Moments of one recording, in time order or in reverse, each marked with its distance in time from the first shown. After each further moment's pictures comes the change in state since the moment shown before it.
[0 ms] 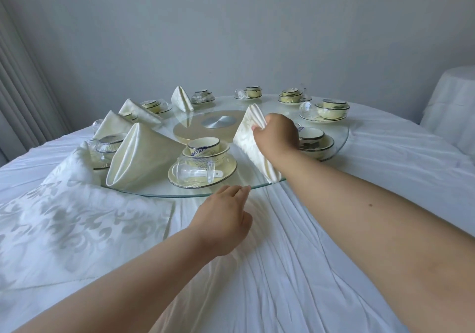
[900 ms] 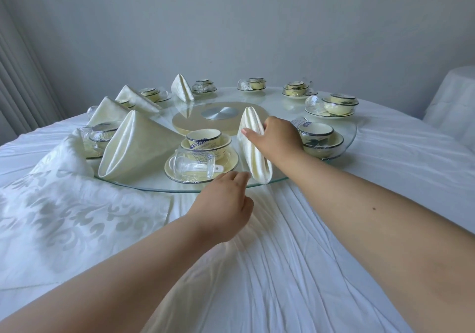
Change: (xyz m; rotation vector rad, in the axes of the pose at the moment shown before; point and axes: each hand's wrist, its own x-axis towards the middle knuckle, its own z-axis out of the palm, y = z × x) left_hand 0.015 -0.007 -0.005 -0.102 0.082 -0.039; right_hand 0.008 0.017 0.025 -0.214 -0.099 -0.127
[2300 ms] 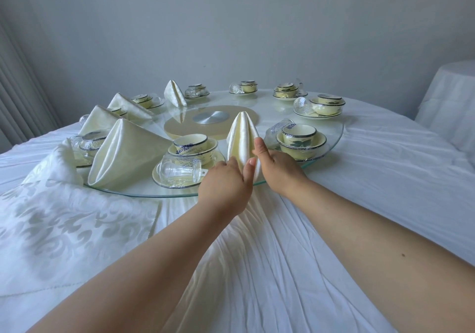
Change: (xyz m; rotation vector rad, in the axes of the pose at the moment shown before) left_hand 0.049 0.025 0.019 -0.026 0.169 -0.291; right_hand -0.056 0.030 -0.019 0.345 -0.296 0.011
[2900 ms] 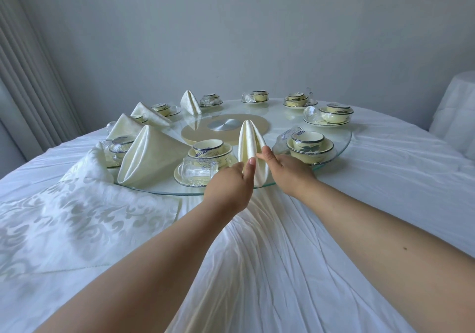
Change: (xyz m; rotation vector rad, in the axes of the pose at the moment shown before) left_hand -0.012 -0.010 -0.025 -0.135 -0.062 -0.046; right_hand -0.012 -0.009 -0.006 -0.156 -0.044 0.013
